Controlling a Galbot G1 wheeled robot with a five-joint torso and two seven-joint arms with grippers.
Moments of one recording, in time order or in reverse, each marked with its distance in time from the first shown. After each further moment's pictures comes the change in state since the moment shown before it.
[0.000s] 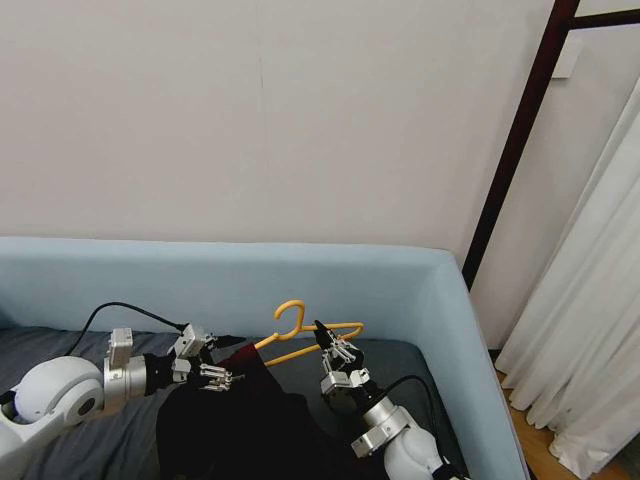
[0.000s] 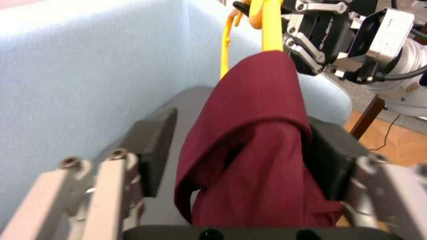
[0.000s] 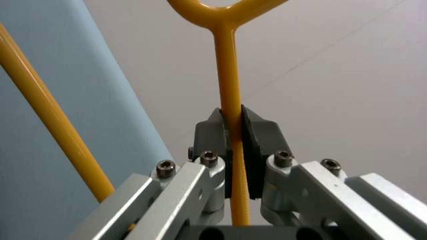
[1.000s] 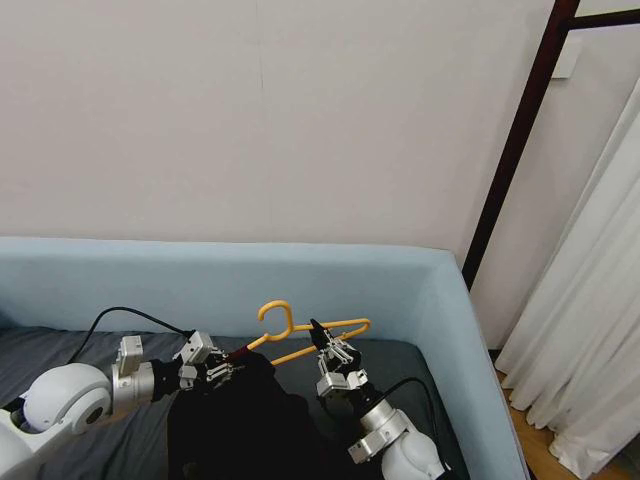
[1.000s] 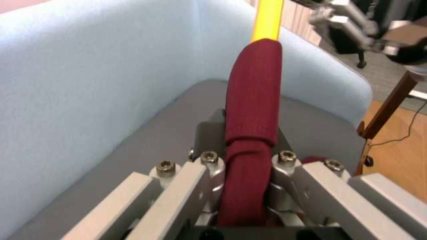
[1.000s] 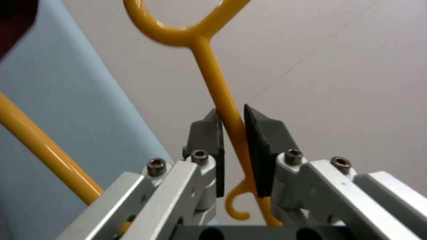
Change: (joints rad) left arm 0.031 -0.024 -0.027 -0.022 0.081 -0.001 -0.052; right arm -0.031 -0.017 -0.033 0.074 0.144 0.004 -0.018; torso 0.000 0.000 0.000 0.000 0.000
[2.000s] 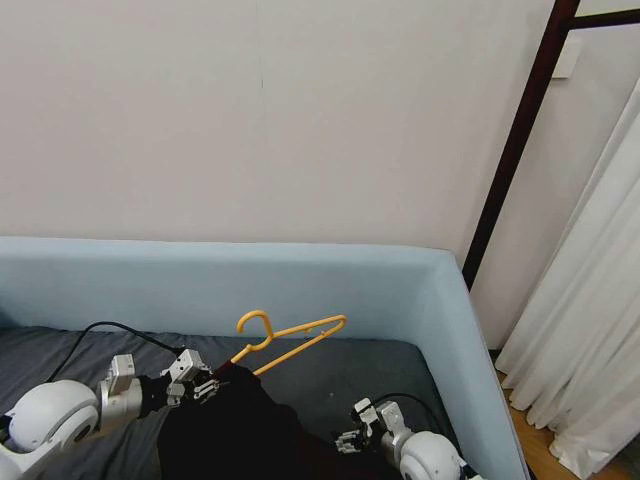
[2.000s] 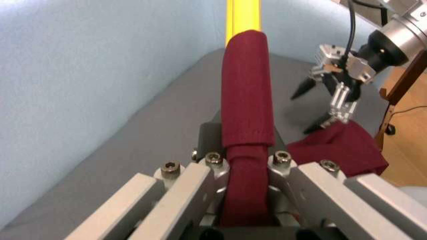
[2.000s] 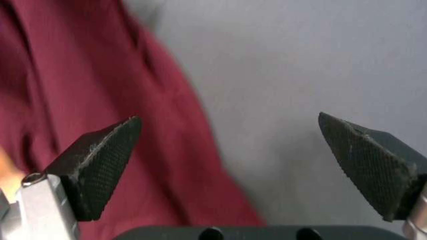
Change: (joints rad) left arm 0.132 -0.008 -0.085 0.039 0.130 -0.045 0.028; right arm 0.065 -0.085 0.020 -0.130 1.152 -1.021 -0.461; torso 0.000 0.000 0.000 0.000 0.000
